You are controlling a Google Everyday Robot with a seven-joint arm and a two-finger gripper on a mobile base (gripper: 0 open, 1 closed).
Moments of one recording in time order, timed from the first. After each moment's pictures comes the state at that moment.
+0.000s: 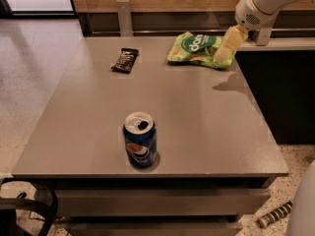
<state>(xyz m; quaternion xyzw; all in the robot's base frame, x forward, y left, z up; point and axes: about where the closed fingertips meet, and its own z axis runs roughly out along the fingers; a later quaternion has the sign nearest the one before) 0.718 -0.215 0.939 -0.53 0.79 -0.05 0.31</state>
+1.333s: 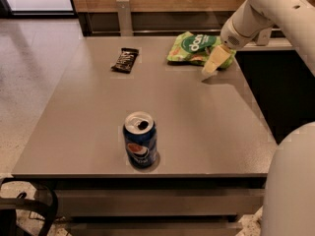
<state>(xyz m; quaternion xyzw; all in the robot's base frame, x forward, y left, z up) 0.752 -0.207 0.860 -0.50 0.82 -0.02 0.29</state>
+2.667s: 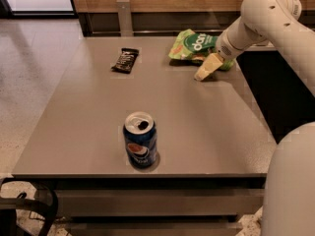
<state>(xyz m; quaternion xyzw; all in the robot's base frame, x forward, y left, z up) 0.771 -0.203 0.819 -0.45 0.84 0.00 0.31</state>
